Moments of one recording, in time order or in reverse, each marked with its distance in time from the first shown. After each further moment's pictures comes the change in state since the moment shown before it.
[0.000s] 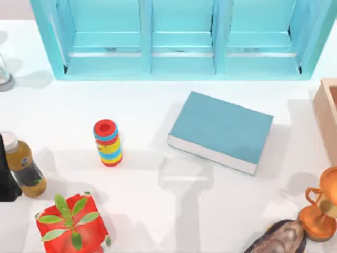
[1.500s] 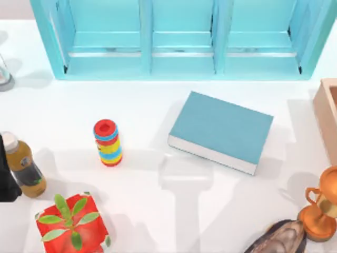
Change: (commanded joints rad) left arm 0.000 0.000 0.000 0.000 0.000 0.000; right arm 0.000 0.069 -0.197 0.268 0.000 0.001
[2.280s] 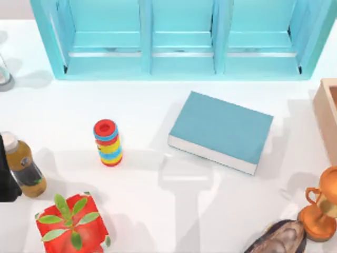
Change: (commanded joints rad) left arm 0.000 0.000 0.000 0.000 0.000 0.000; right arm 0.012 0.007 0.109 -0.053 -0.023 0.109
